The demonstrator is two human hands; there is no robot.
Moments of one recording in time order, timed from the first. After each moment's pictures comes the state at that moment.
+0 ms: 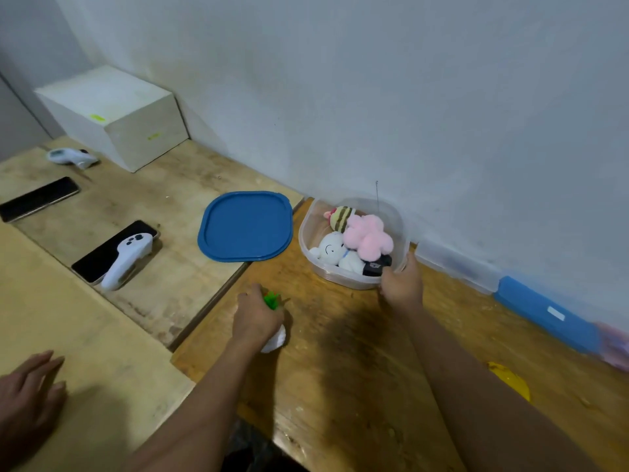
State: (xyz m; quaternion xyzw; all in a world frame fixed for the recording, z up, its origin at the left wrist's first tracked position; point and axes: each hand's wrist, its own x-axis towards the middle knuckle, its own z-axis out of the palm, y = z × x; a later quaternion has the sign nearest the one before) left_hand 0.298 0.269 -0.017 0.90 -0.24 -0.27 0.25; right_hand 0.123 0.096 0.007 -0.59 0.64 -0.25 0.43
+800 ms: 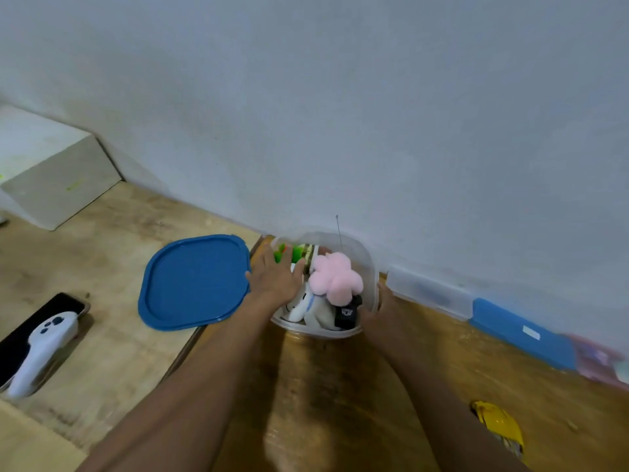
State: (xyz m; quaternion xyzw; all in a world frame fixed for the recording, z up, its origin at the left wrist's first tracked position) left_hand 0.327 0.072 0.000 0.84 -0.46 -0.26 0.11; right_hand 0.108 0.053 -0.003 -0.69 0.61 -0.16 0.34
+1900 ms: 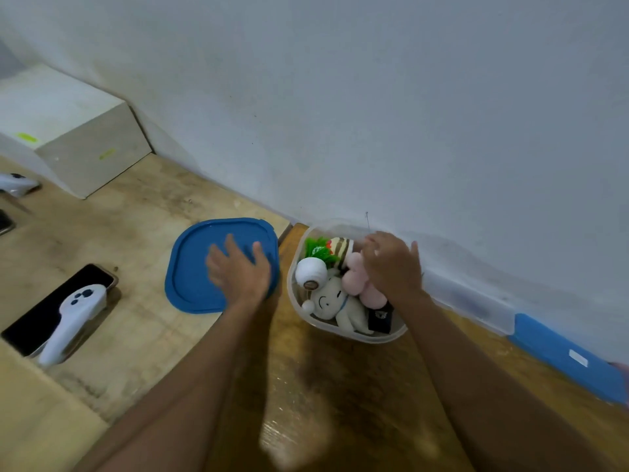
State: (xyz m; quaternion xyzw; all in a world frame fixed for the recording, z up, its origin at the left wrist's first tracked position) left_hand 0.395 0.118 -0.027 0.92 -0.19 -0.10 0.33; right_hand 0.194 -0.011 0.016 -0.84 0.51 -0.14 0.10
